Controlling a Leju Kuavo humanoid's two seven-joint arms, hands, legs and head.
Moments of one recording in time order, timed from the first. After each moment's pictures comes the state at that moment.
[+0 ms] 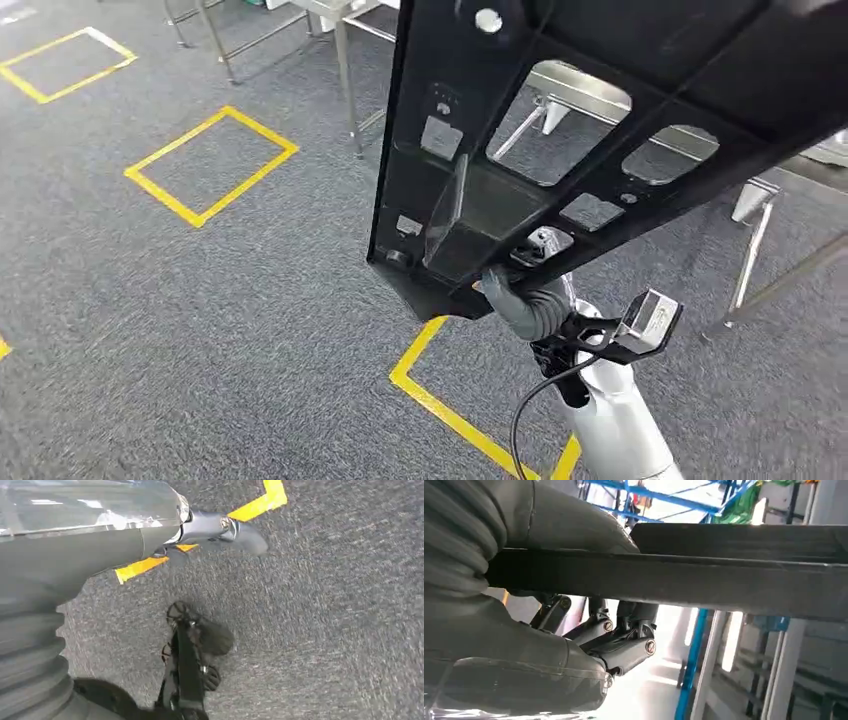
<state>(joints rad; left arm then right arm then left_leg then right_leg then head) -0.08 0.00 1.40 -0.23 -0.82 0.03 -0.21 -0.29 -0.07 0.27 -1.69 -0.15 0.39 -0.58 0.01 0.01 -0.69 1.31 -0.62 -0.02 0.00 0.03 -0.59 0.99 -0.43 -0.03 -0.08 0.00</state>
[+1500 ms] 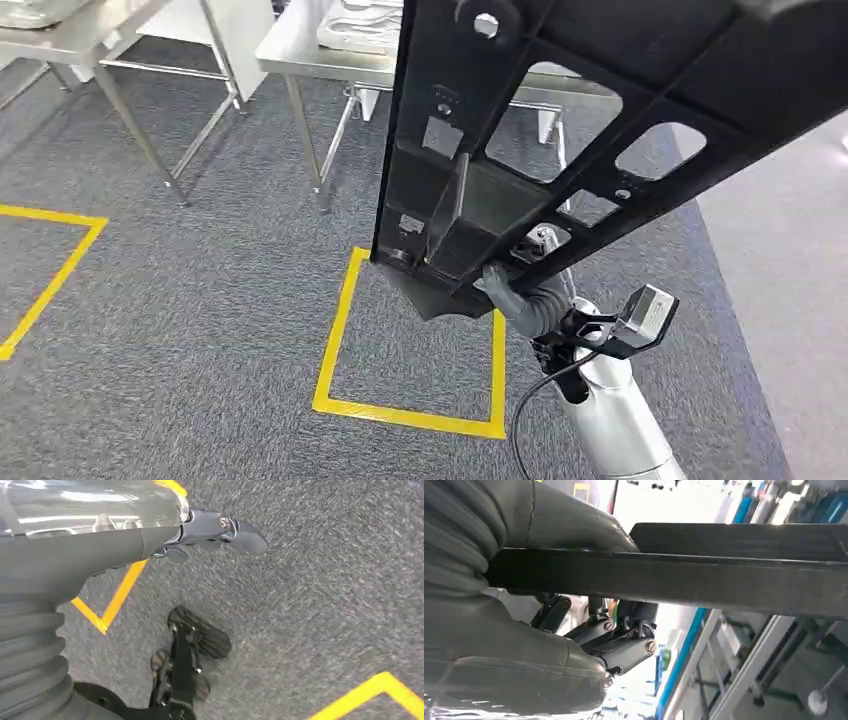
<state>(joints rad) -0.08 0.01 1.40 -0.23 -0.81 0.01 -0.22 -0.30 -0.08 0.27 -1.65 -0.16 0.38 -0.60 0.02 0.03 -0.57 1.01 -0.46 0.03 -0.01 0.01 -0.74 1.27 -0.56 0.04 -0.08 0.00</state>
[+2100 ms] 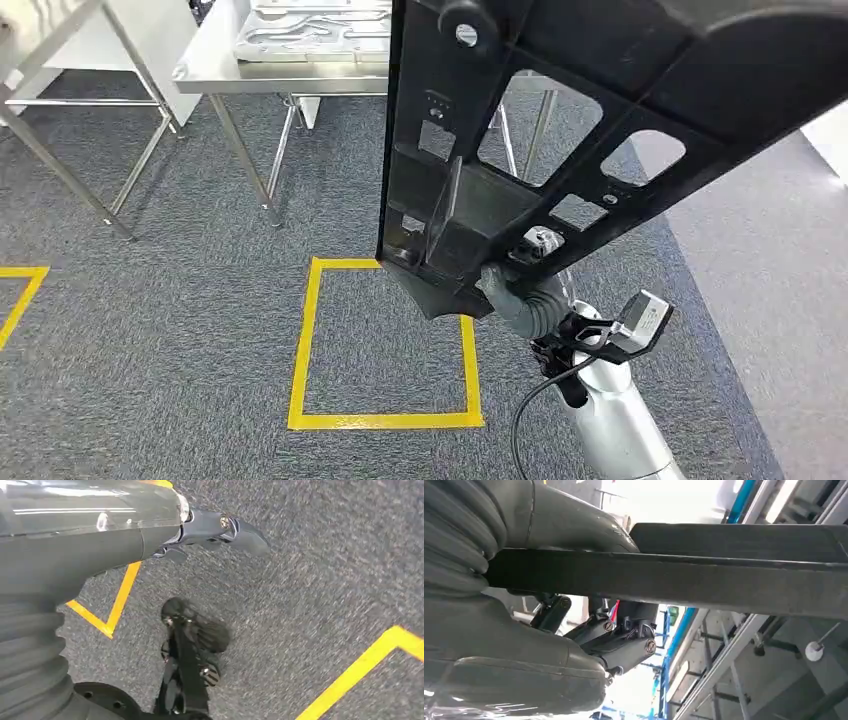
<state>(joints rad) -0.08 0.01 1.40 -0.23 -0.82 -0.02 -0.21 -0.29 -0.08 0.27 -1.66 -0.12 0.36 -0.60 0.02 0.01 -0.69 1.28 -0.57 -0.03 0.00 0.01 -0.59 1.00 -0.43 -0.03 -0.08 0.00</state>
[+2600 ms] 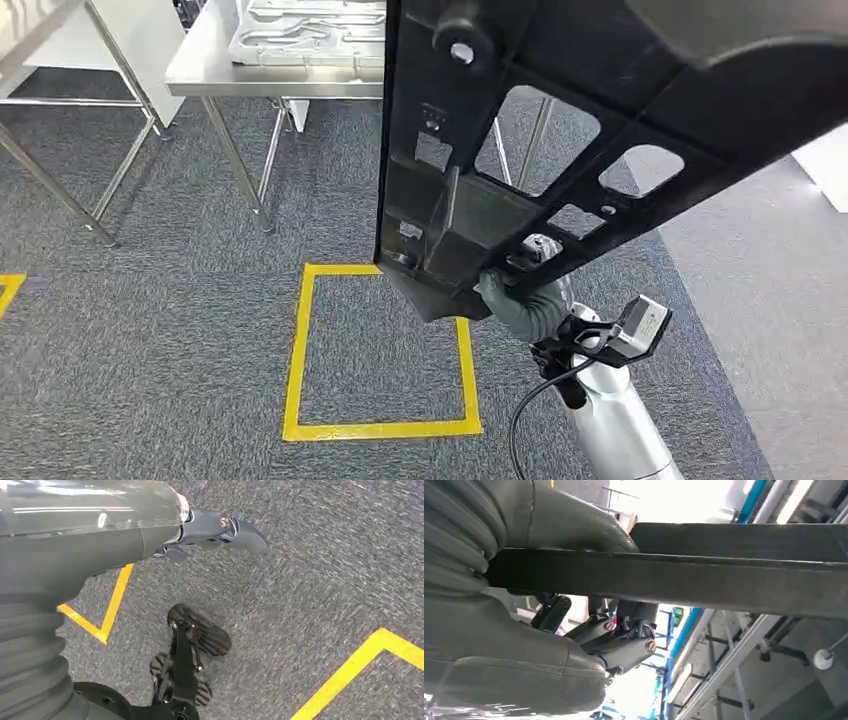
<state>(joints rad) -0.08 0.01 1.40 -0.23 -0.82 -0.01 -0.21 -0.28 -0.08 0.27 -1.65 -0.11 0.36 -0.62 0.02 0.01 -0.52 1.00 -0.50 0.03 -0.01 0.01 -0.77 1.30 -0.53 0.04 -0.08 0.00</state>
